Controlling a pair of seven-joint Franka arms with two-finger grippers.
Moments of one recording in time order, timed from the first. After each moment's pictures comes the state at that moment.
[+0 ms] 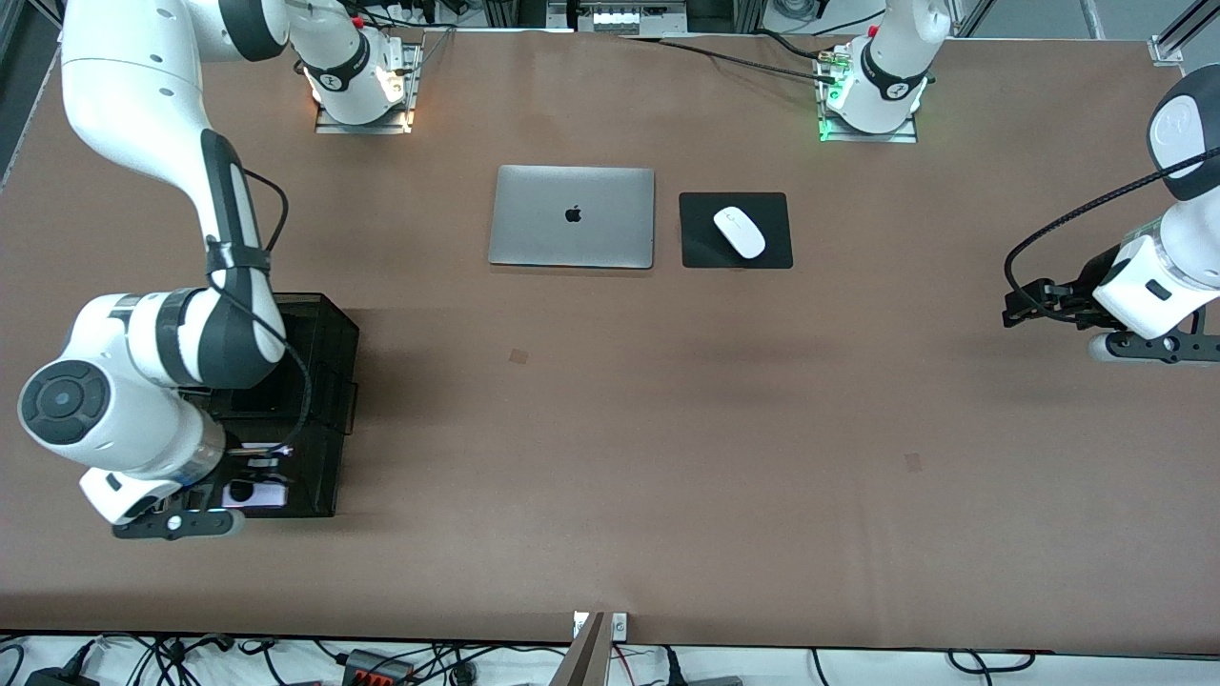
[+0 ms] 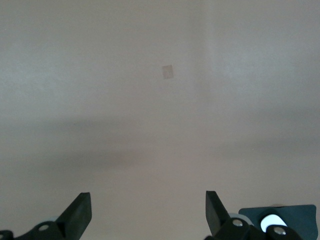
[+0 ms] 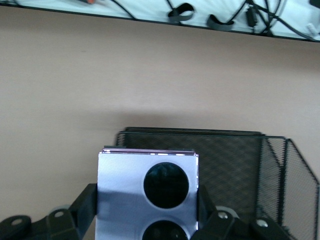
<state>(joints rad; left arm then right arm) -0.08 0.14 0.14 -1.74 -0.05 1.84 0.11 0.15 0.84 -0.14 -1.04 -0.01 1.98 0.01</state>
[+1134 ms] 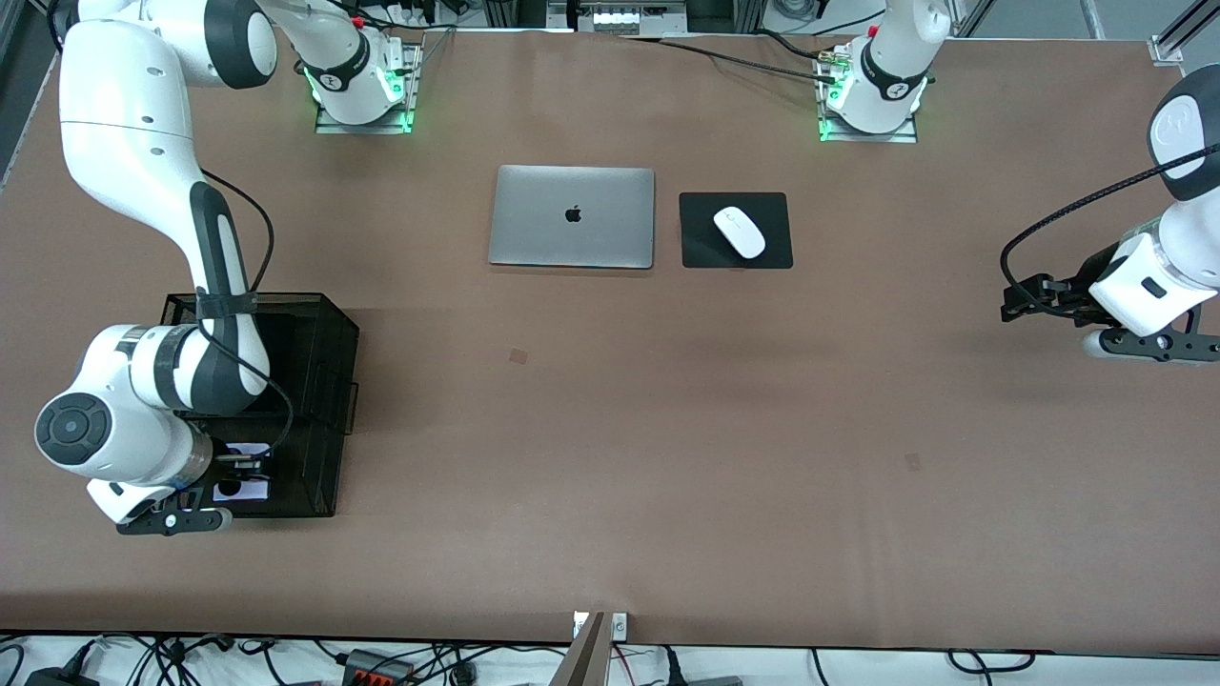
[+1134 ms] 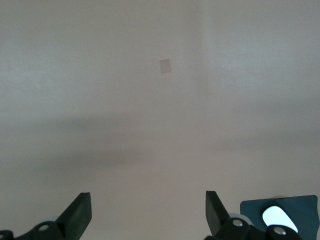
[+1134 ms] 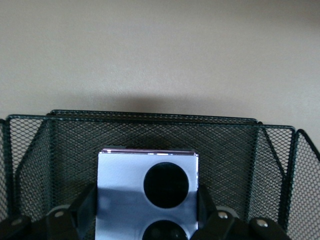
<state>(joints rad) -0.08 0.14 0.14 -1.74 -0.05 1.82 0.12 0.08 0.91 -0.15 -1.14 0.01 2.10 -0.08</state>
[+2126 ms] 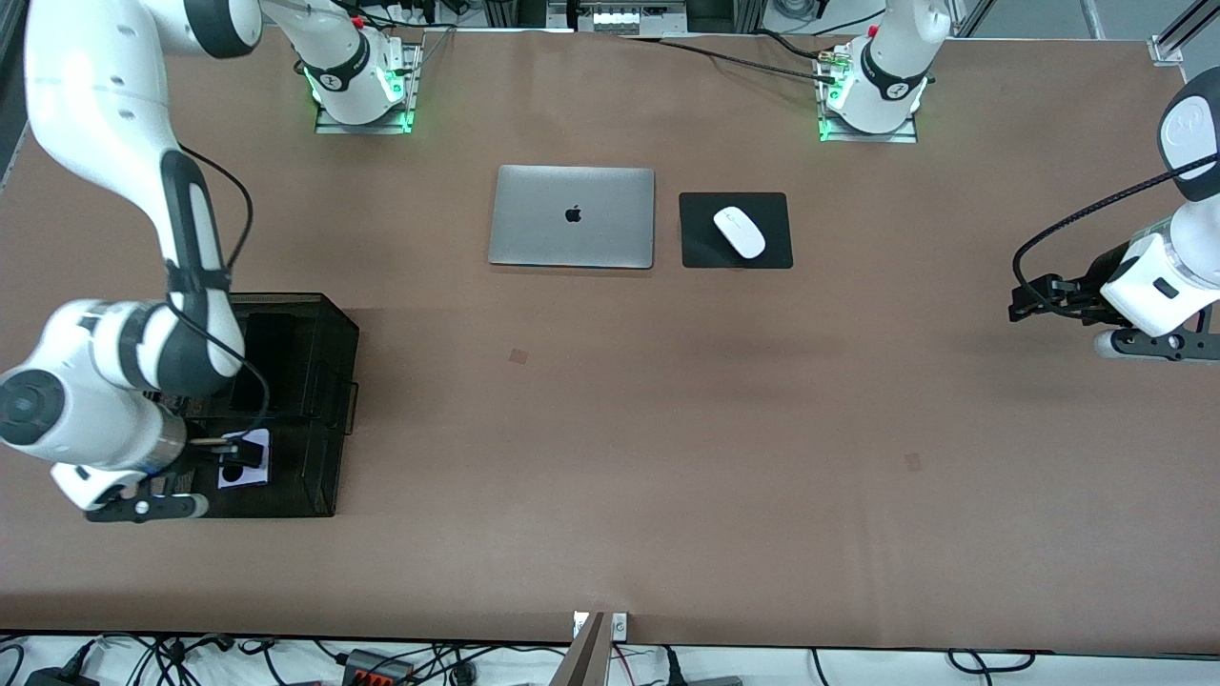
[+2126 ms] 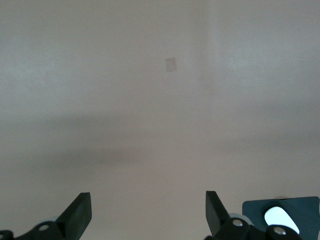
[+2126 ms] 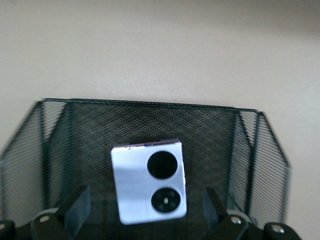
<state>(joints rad) -0.06 0.14 0.15 -1.74 -0.05 1.82 0.12 0.08 0.76 -0.14 -1.22 0.01 2.03 -0.10</state>
